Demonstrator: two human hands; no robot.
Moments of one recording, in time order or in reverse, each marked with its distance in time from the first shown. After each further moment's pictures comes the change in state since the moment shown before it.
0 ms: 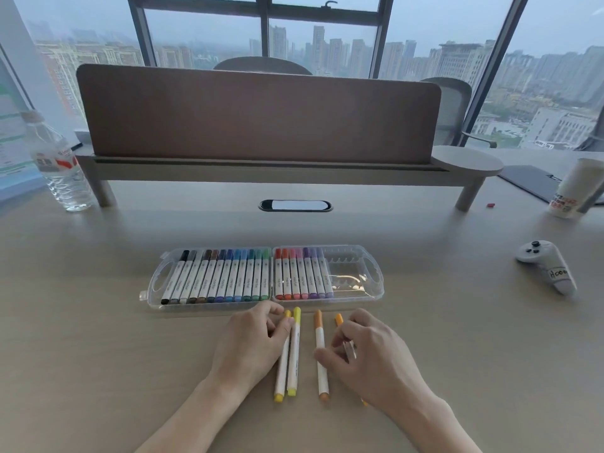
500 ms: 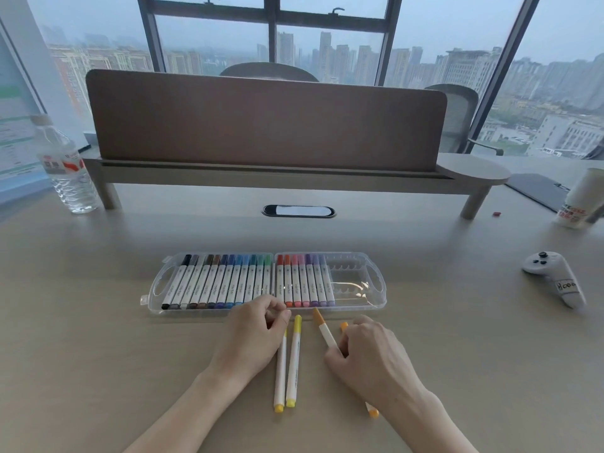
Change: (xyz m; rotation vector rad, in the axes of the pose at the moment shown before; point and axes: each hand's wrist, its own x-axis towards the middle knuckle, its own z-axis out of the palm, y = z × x) left_hand 0.018 0.002 -0.004 -0.100 0.007 -0.039; right_hand 0.020 -0.009 -0.004 -0.098 -0.111 0.145
